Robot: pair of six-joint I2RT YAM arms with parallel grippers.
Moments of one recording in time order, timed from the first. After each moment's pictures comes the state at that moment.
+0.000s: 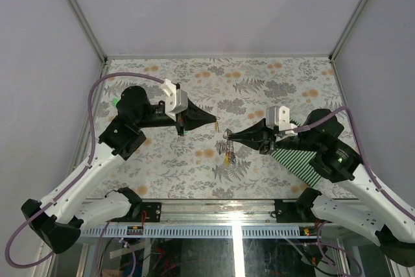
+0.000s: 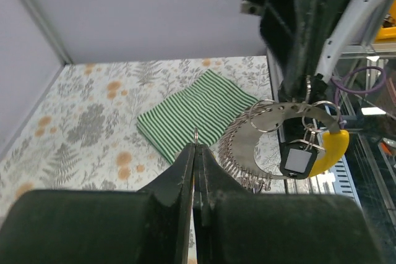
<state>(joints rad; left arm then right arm) -0.61 1.01 1.05 0.00 0.85 0.08 0.82 0.78 1.00 -0.17 -0.64 -0.16</state>
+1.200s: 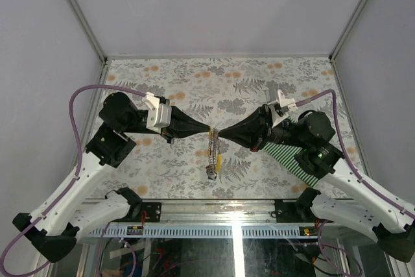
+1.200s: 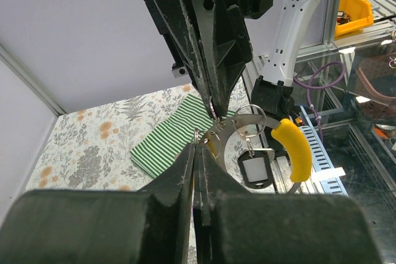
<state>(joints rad) -0.61 0.91 1.07 0.00 1.02 0.13 0.82 0.85 0.87 0.31 -0.68 0.35</state>
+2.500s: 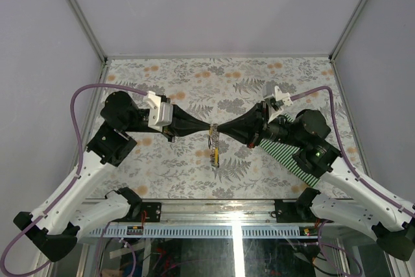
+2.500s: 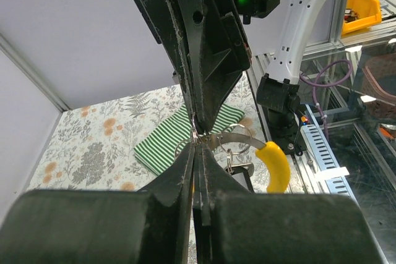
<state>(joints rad) -0.61 0.92 1.07 0.00 1.02 0.13 0.82 0.87 0.87 0.28 -0.58 0.38</state>
